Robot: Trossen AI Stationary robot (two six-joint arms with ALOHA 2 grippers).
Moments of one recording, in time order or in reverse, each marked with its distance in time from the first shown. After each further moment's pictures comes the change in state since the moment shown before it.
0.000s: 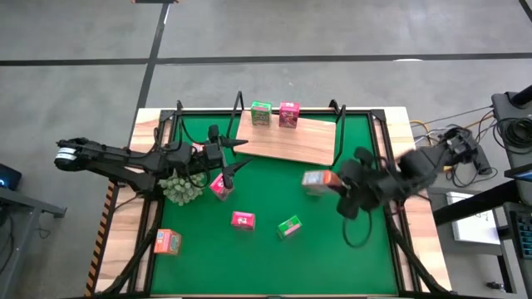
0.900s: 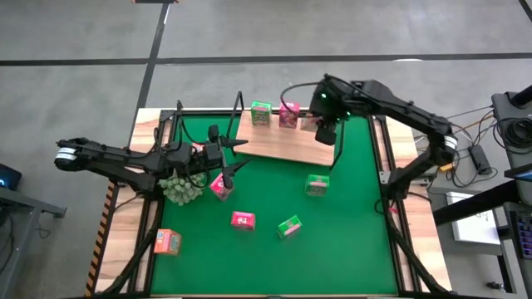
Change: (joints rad) left arm 0.000 0.000 0.000 -0.001 0.000 0.007; right arm -0.932 0.173 0.030 0.123 -0.402 -0.986
